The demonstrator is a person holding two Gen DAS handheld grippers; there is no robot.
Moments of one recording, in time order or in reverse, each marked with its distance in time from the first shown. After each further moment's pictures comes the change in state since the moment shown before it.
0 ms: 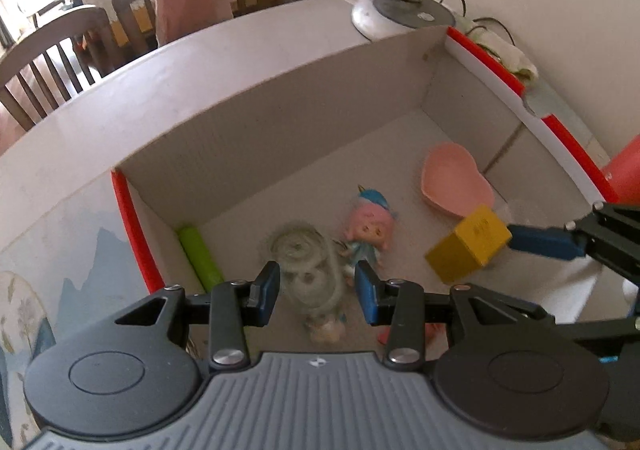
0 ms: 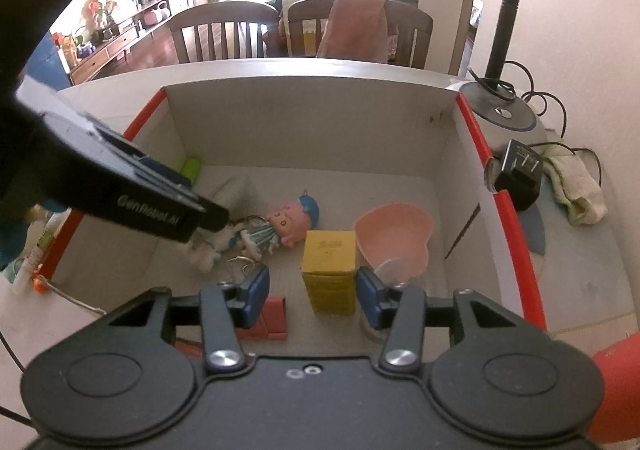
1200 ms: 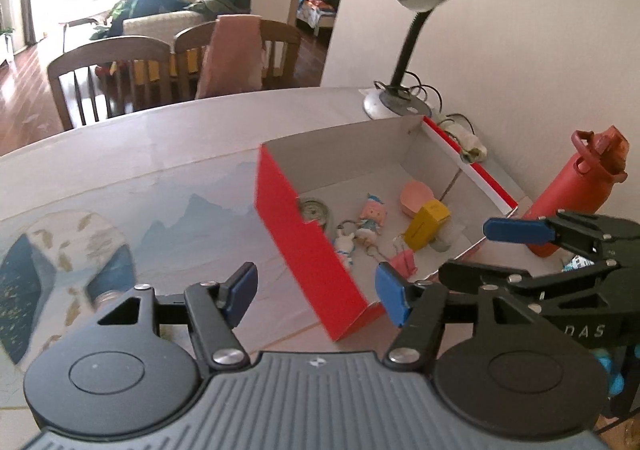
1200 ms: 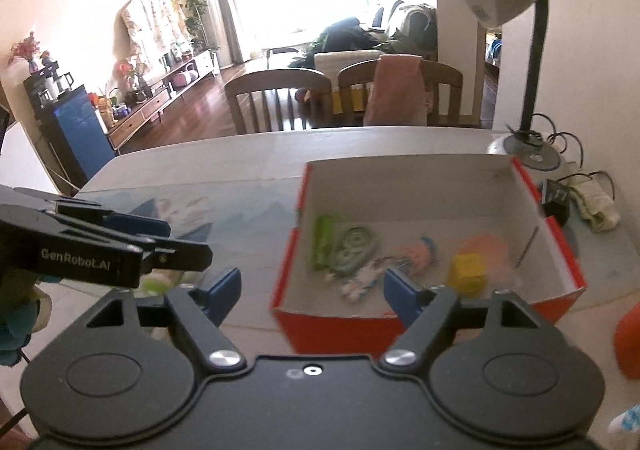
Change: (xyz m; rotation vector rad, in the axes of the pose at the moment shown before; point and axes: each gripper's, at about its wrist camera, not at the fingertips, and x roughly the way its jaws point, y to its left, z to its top) left arm -0.158 0.072 -0.125 -0.146 -0.285 -0.095; right arm -0.101 0.111 -0.003 0.070 -0.173 0.103
